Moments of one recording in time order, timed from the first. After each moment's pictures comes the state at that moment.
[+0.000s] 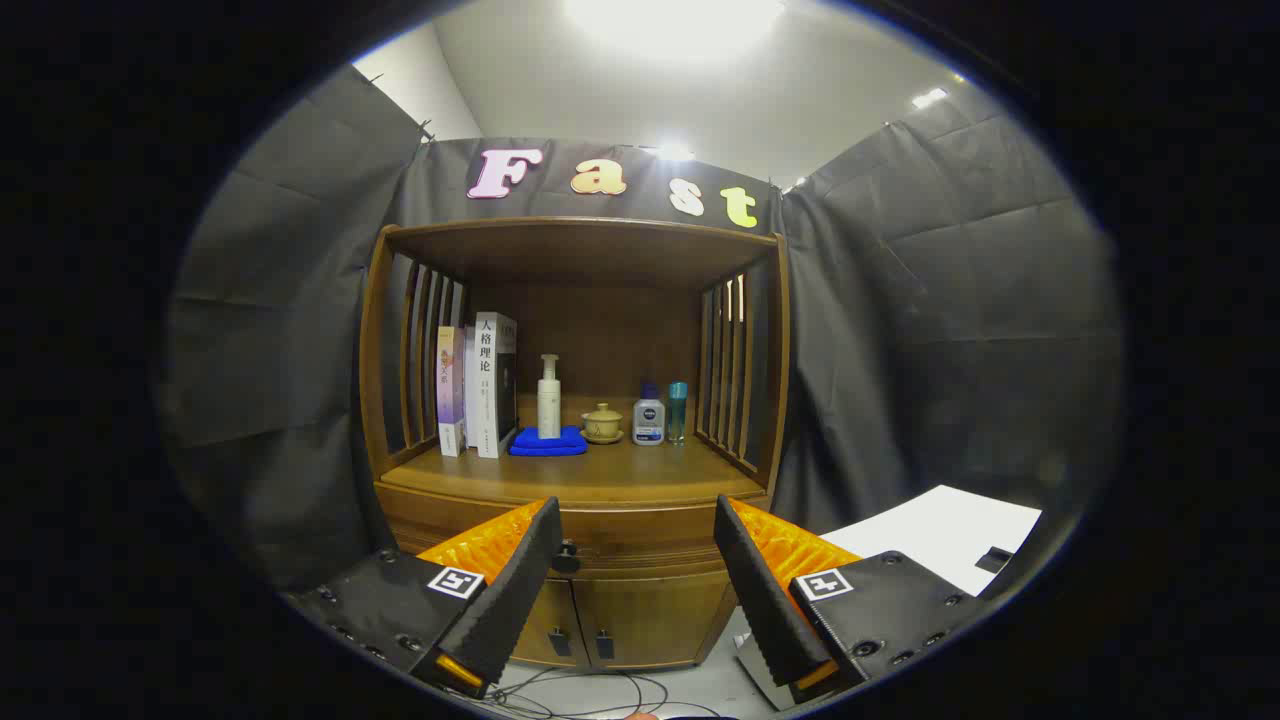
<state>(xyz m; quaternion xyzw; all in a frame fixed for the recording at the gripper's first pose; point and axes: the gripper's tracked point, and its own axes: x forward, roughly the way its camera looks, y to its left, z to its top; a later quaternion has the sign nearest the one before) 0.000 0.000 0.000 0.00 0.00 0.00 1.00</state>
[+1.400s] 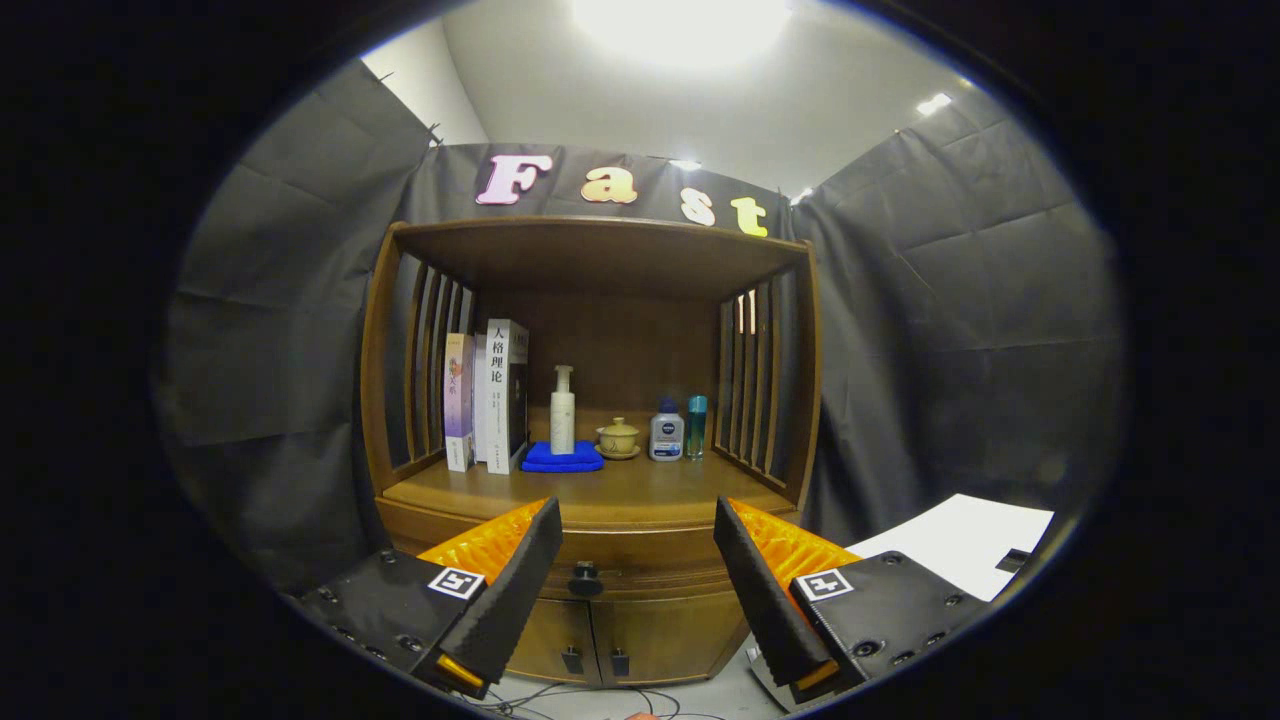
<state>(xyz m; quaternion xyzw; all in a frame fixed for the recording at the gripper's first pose) 0.044 0.040 -0.003 -0.01 -0.02 0.01 1.00</state>
